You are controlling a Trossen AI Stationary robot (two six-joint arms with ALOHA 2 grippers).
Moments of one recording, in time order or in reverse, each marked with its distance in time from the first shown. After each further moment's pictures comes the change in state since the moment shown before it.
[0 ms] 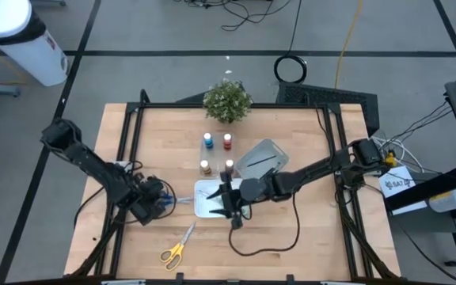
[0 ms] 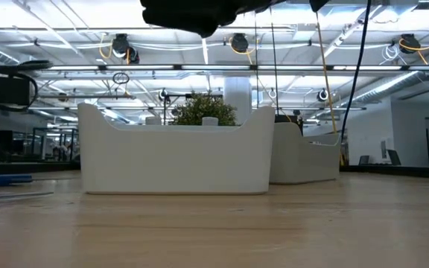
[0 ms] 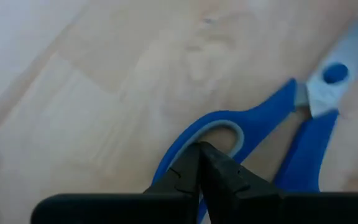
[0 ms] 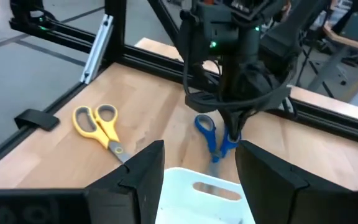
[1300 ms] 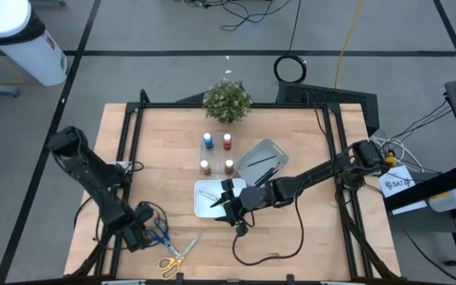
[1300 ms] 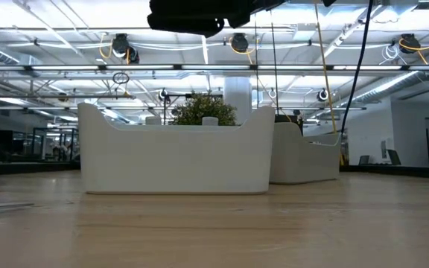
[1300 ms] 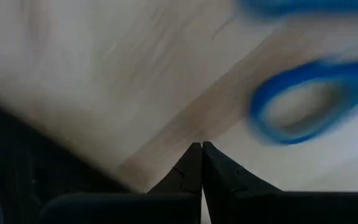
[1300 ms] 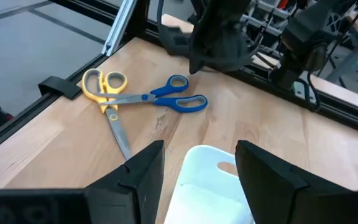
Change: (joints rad) left arm -0.222 0.151 0.262 -0.111 0.538 -0.406; right arm 0.051 -0.001 0.000 -0.087 0.001 -0.041
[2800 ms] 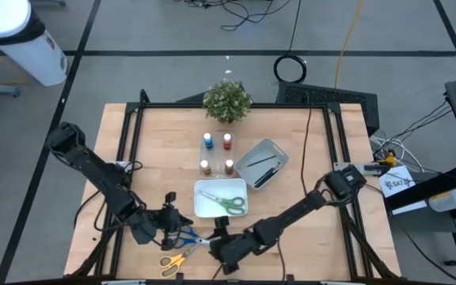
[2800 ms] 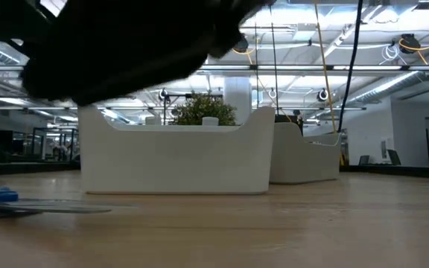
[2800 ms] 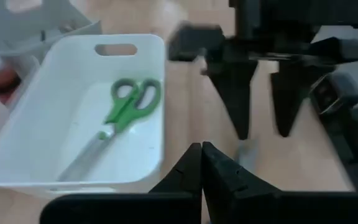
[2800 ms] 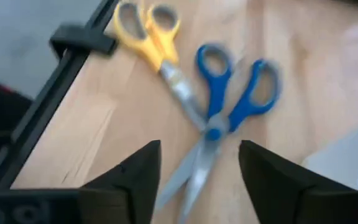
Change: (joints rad) left arm 0.185 -0.082 0.009 0.754 -0.813 1.257; right arm 0.227 0.415 0.437 -0.341 0.253 0.344
